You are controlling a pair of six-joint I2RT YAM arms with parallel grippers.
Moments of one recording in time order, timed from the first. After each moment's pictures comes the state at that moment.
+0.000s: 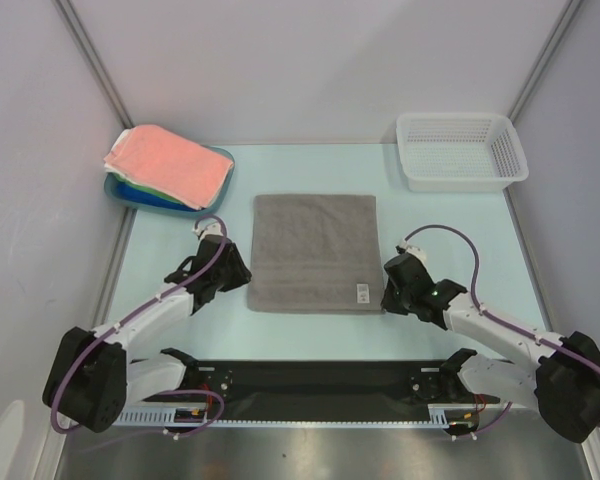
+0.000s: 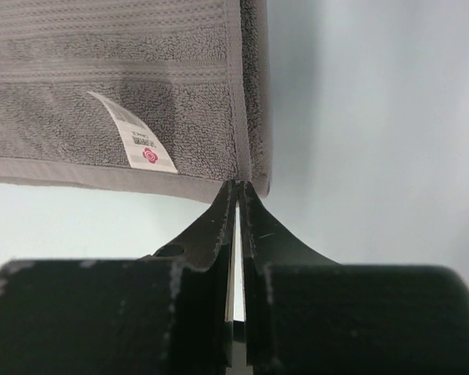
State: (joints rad) left arm -0.40 1.13 0.53 -0.22 -0.12 -0.67; right arm 0.66 1.07 0.53 -0.43 0.19 0.75
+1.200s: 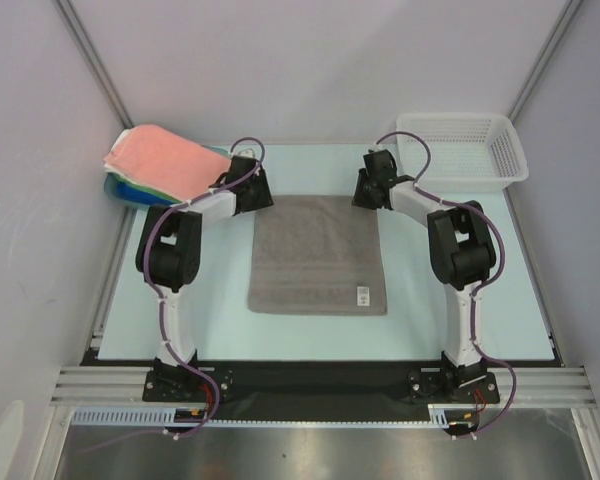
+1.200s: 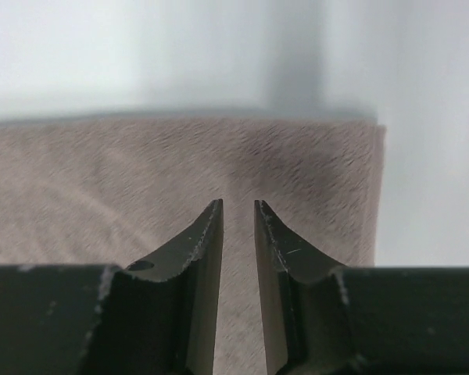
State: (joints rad) left arm -0.27 2.06 1.42 -0.13 -0.03 -0.44; right arm 0.35 2.11 1.56 -0.25 0.02 0.49
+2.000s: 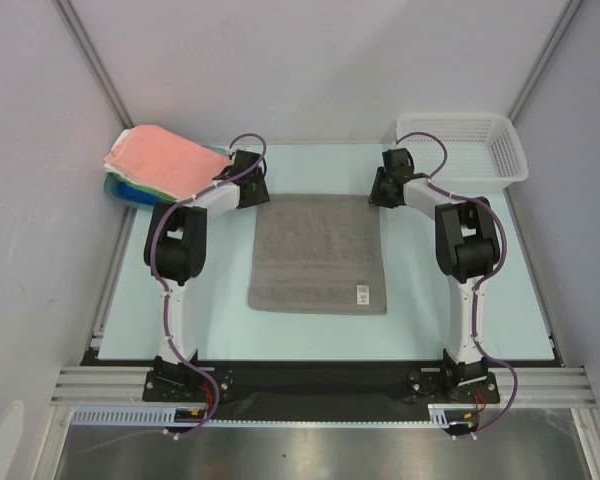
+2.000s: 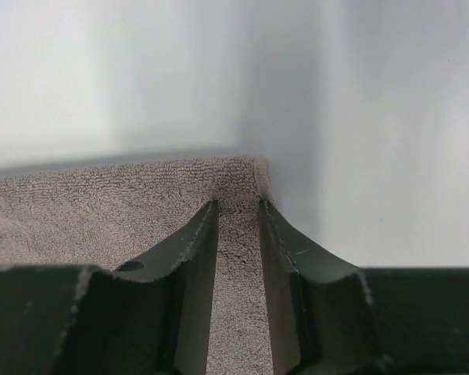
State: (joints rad) left arm -0.27 2.18 1.58 -0.26 -0.19 -0.44; right arm 0.23 2.19 1.60 -0.26 0.02 0.47
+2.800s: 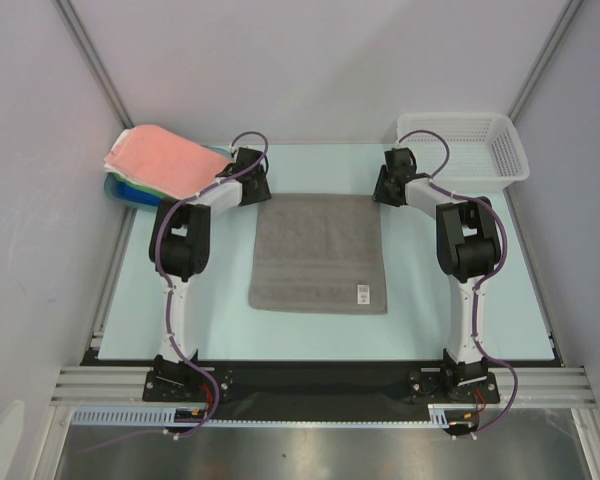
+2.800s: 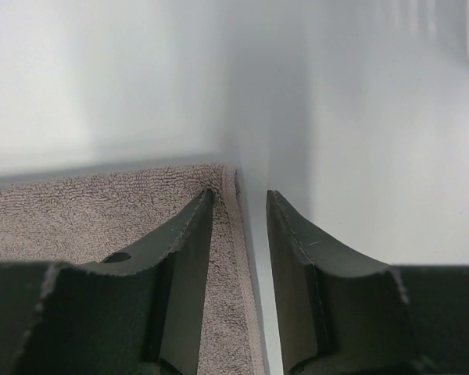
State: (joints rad) left arm -0.27 2.24 1.66 -0.29 -0.19 -0.44; right arm 0.22 2.19 1.60 -0.24 0.09 0.43
